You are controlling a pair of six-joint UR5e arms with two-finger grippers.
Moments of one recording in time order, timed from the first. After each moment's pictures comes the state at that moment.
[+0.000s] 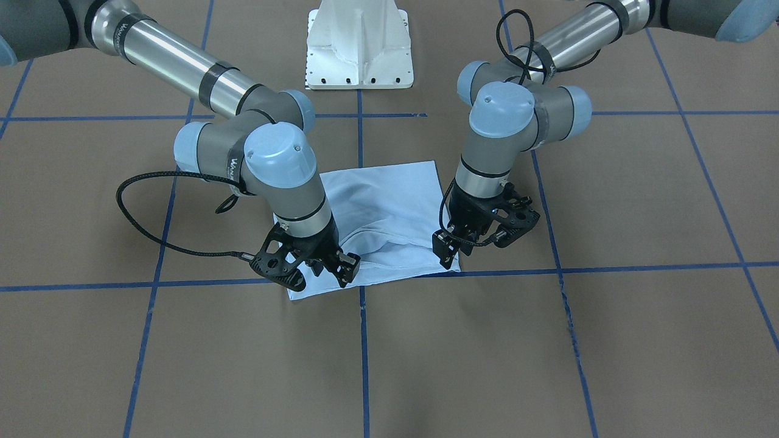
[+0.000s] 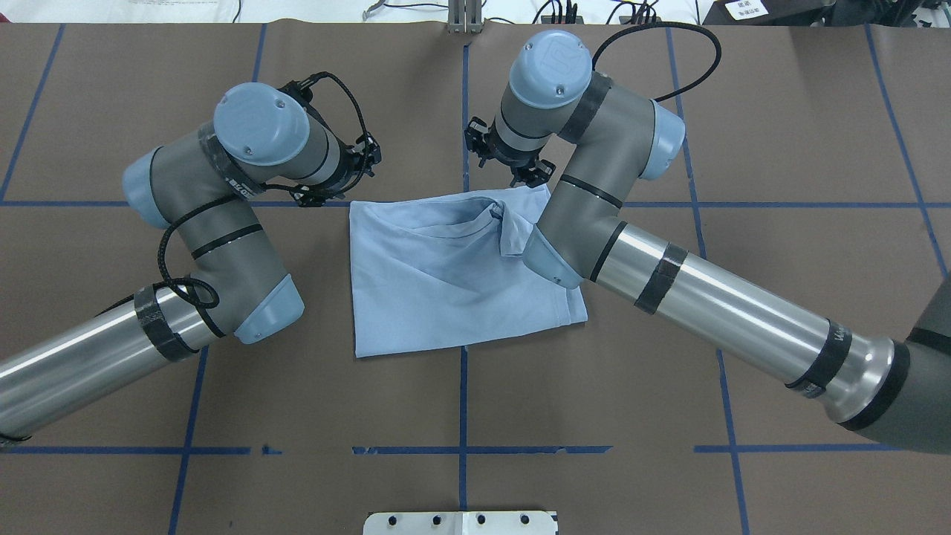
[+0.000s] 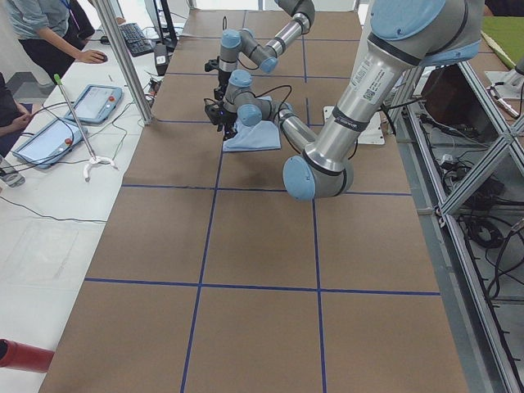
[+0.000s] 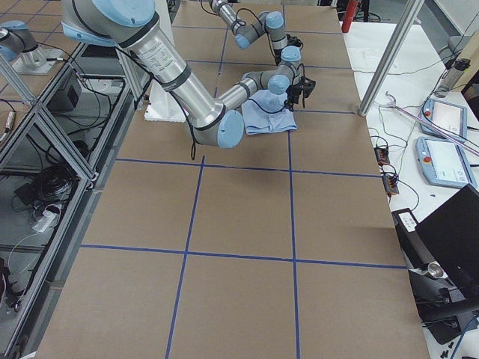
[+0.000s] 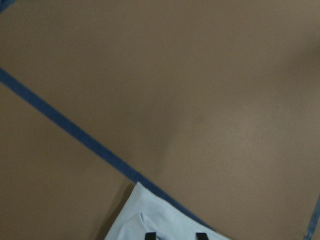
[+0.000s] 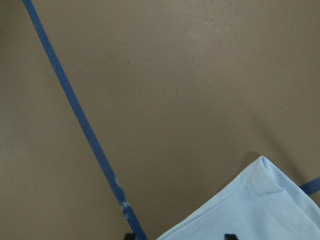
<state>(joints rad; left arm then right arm) -0.70 -2.22 -1.49 -1.91 -1.76 -1.73 0.71 -0.68 1.20 -1.23 1.92 1.64</state>
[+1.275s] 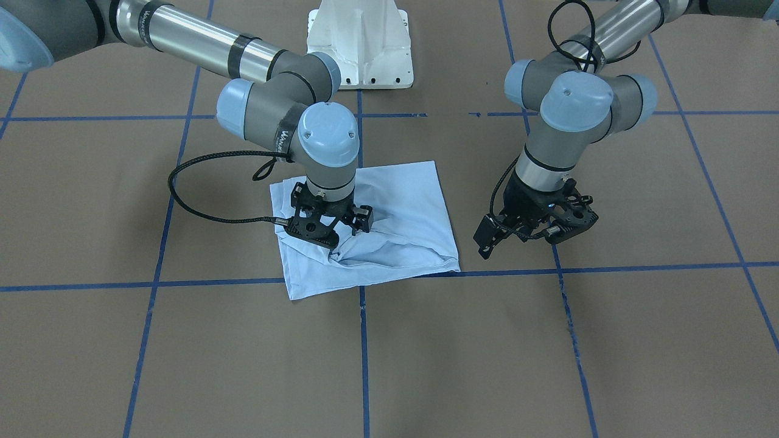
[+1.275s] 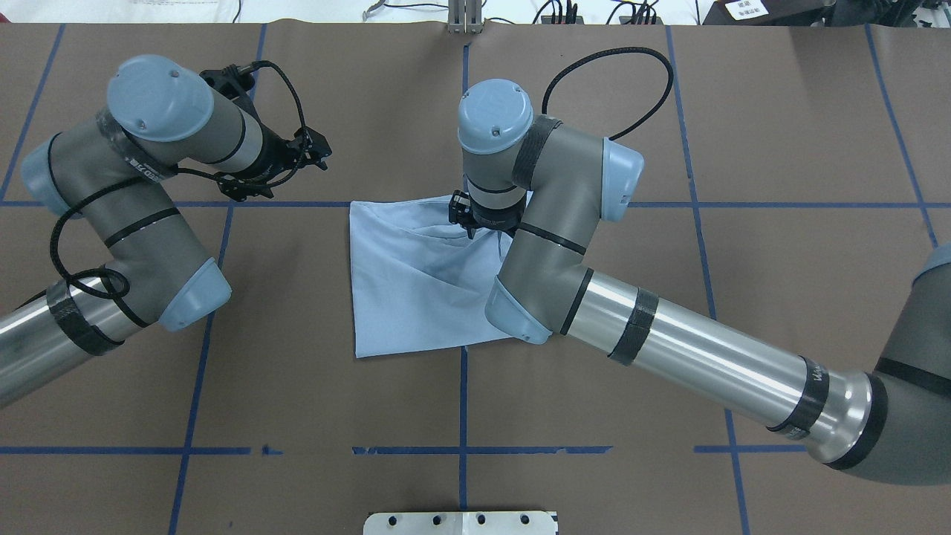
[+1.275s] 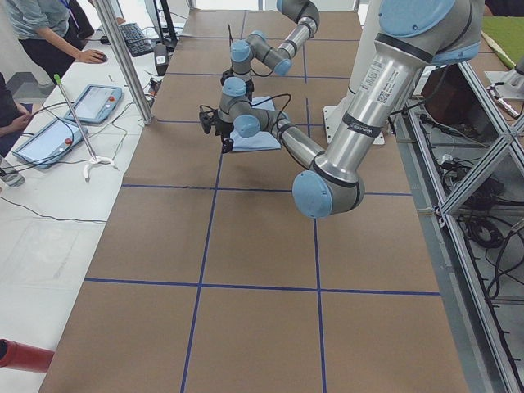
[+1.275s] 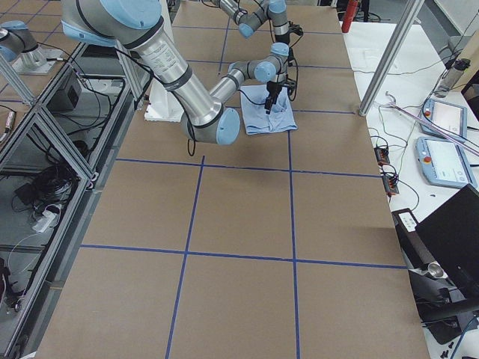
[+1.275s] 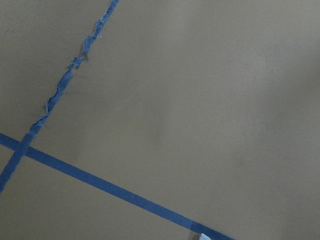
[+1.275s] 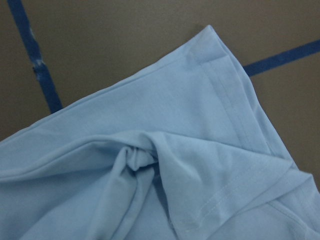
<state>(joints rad) -0.78 -2.08 -1.60 -1.92 -1.89 -1.52 0.60 -0.67 1.30 -1.61 1.95 1.42</state>
